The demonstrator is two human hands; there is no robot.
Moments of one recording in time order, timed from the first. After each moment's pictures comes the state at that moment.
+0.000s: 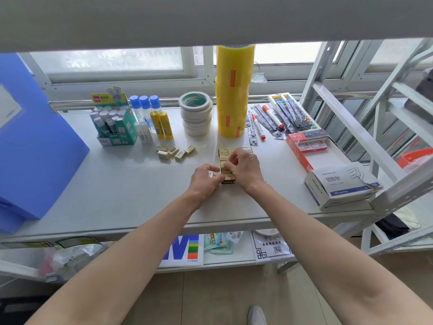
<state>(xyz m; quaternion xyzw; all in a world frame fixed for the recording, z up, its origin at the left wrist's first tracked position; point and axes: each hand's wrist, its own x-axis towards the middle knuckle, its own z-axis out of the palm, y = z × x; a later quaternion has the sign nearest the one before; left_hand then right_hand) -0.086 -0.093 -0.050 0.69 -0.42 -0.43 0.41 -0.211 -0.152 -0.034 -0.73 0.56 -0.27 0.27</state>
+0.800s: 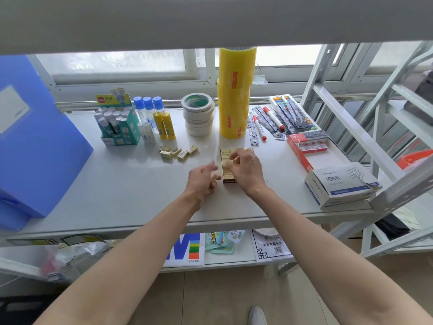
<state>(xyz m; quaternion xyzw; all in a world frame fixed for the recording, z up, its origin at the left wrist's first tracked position) -0.084 -0.081 -0.037 0.64 -0.28 -0.51 0.50 -0.212 -0.139 -0.031 -0.75 0.56 -0.28 0.23</state>
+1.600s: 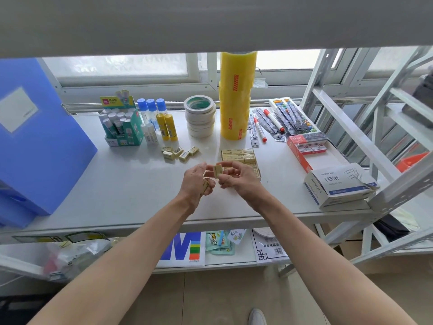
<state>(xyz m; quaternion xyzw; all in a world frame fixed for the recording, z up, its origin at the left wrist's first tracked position) -0.074 -0.059 -0.026 0.56 -0.32 -0.53 0.55 -0.221 -0.092 -0.009 -0.60 0.39 -0.33 0.61</state>
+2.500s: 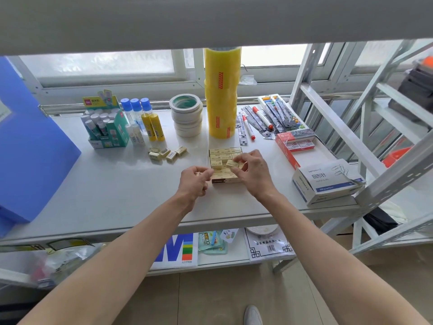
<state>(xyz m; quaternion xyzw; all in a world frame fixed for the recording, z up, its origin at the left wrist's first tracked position) -0.097 -0.079 -0.033 0.64 -0.31 -0.50 0.49 -0.263 -0.134 -0.027 -0.75 0.52 -0.32 0.25</state>
